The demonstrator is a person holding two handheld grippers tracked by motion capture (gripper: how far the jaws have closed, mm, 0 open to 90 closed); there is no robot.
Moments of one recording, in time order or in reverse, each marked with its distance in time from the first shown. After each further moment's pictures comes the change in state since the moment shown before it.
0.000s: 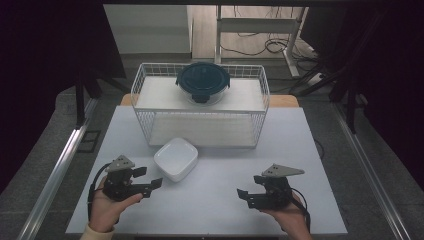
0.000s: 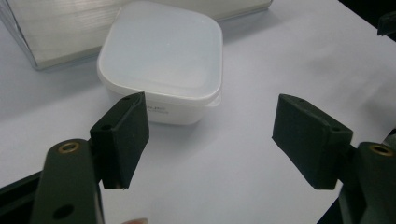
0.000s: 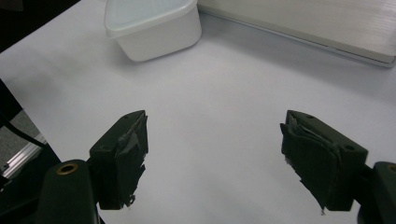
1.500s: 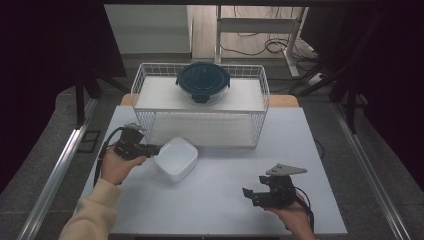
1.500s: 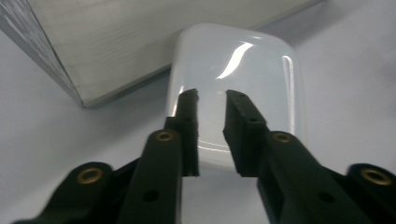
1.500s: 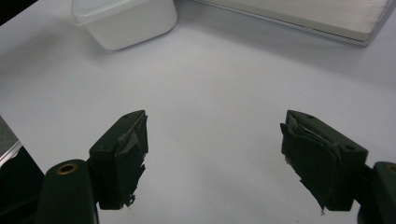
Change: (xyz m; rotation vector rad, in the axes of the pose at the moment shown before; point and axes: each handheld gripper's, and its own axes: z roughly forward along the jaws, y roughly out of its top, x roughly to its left) left arm 0.064 0.077 0.050 0.204 0.054 -0.006; right arm -0.018 -0.008 0.004 0.032 -0.032 0.029
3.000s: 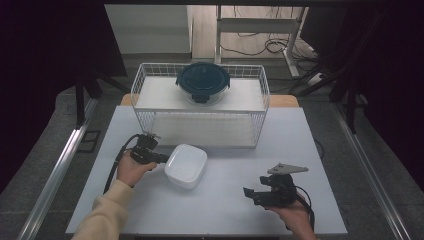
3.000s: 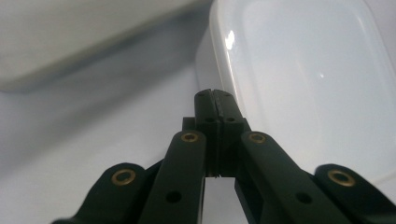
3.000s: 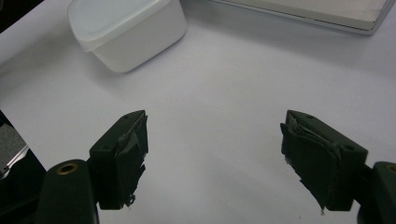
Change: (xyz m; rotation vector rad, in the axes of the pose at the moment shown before) left arm -0.010 -0.014 0.054 0.112 -0.104 -0.016; right arm -0.006 -0.001 0.001 0.012 0.016 0.038
